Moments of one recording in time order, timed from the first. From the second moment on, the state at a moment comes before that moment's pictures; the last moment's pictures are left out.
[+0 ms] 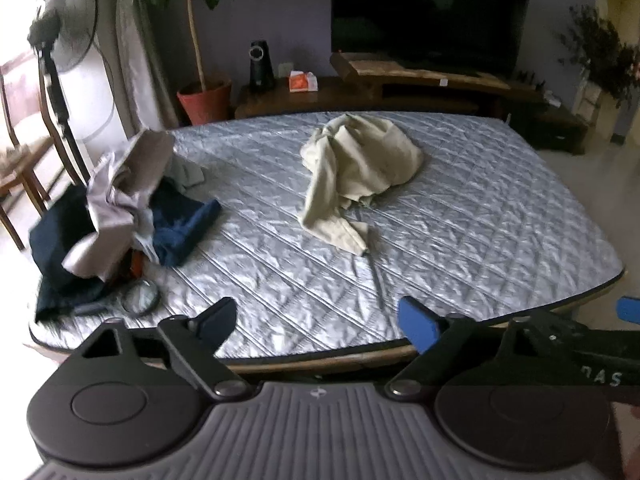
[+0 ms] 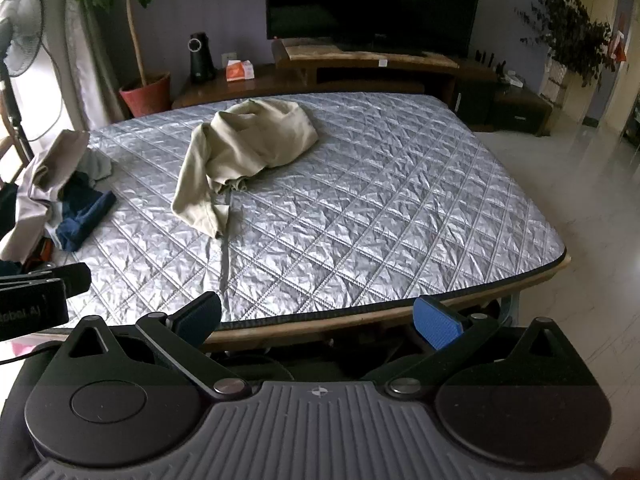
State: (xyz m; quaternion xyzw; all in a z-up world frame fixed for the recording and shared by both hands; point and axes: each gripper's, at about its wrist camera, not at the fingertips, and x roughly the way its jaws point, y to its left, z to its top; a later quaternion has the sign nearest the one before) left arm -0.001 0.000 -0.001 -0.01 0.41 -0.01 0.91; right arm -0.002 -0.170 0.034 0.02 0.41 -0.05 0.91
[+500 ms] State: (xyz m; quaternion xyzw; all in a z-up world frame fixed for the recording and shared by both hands) left arm 0.019 0.010 -0.009 -0.04 0.40 0.00 0.91; right arm 0.012 -0.181 0.010 0.04 0.44 -0.04 0.90
